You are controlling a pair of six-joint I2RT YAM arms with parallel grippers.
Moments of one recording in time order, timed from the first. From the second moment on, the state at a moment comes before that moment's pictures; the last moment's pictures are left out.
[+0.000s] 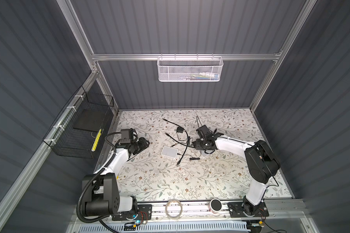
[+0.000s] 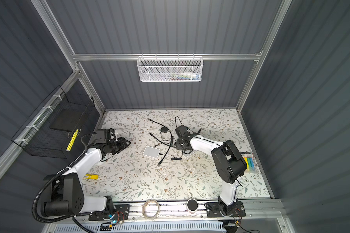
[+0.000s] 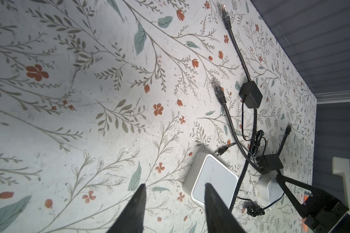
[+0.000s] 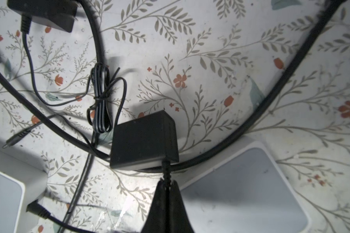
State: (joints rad) left arm 0.01 1.37 0.82 -0.35 0.37 -0.49; right arm 0.60 1.83 1.19 -0.44 0.13 0.58
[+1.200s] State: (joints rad) left arm 0.01 1.28 0.71 -0.33 0.41 -0.52; right arm 0.85 2.40 2.20 -0.66 0.04 0.39
